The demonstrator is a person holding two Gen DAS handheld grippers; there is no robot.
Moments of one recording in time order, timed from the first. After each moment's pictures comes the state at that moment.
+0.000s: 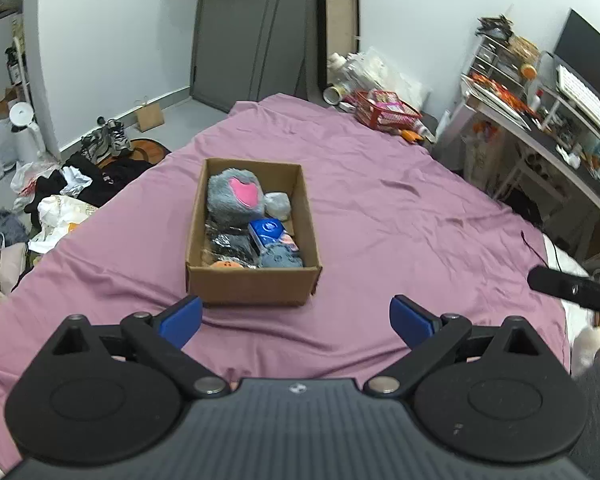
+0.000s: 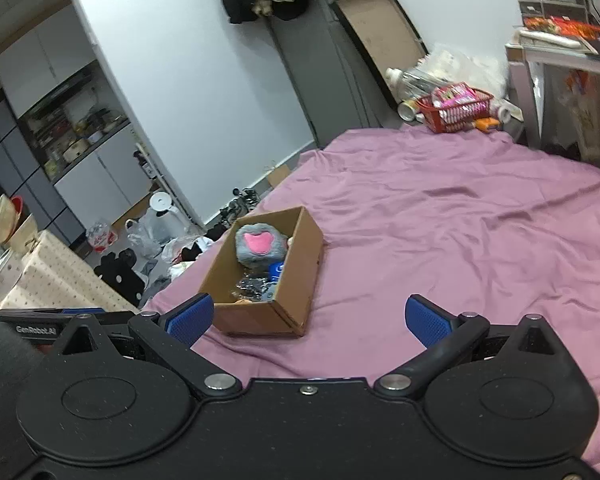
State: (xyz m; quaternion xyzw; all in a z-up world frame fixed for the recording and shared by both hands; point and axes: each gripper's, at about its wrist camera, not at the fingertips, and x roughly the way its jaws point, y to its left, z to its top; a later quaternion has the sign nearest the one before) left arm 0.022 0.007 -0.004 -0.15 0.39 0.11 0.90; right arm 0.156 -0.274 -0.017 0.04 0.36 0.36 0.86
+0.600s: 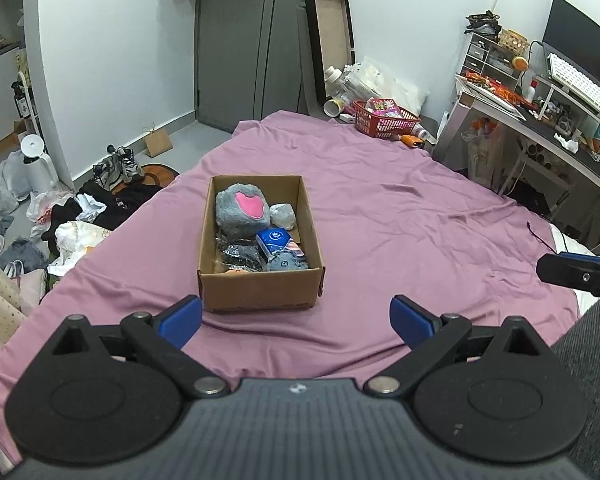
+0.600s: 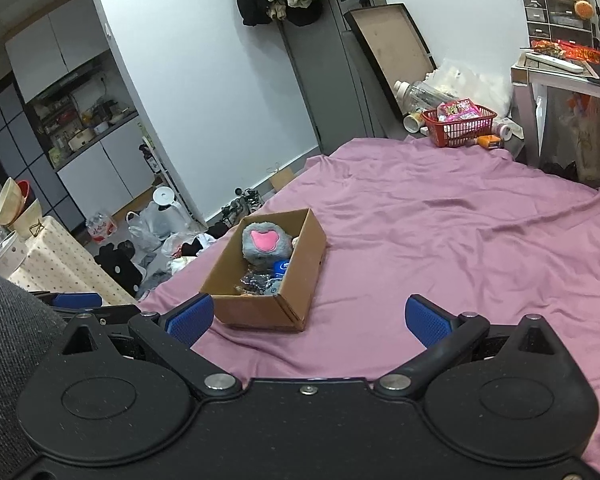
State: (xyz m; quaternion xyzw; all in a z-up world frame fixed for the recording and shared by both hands) left arm 0.004 -0.016 0.009 -0.11 0.37 0.12 0.91; right arm 0.135 -0.277 -0.003 0.02 0.34 0.36 0.87
